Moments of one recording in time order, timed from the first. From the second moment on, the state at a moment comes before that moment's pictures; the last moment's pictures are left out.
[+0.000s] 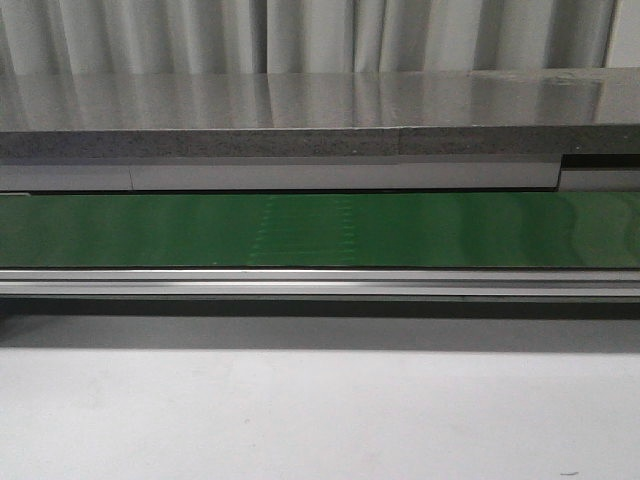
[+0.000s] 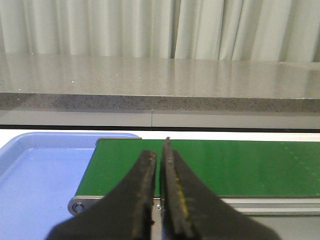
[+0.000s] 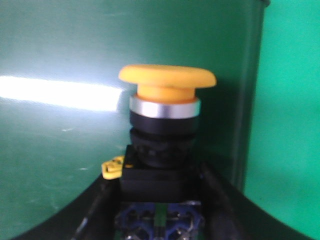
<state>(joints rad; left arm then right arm) -0.12 0.00 0.00 0.08 0.05 -0.06 -0.29 1.64 -1.09 0.18 0.72 -0.38</state>
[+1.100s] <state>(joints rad) -0.12 0.00 0.00 0.08 0.05 -0.06 -0.14 1.31 -1.09 0.28 0.71 -0.38</state>
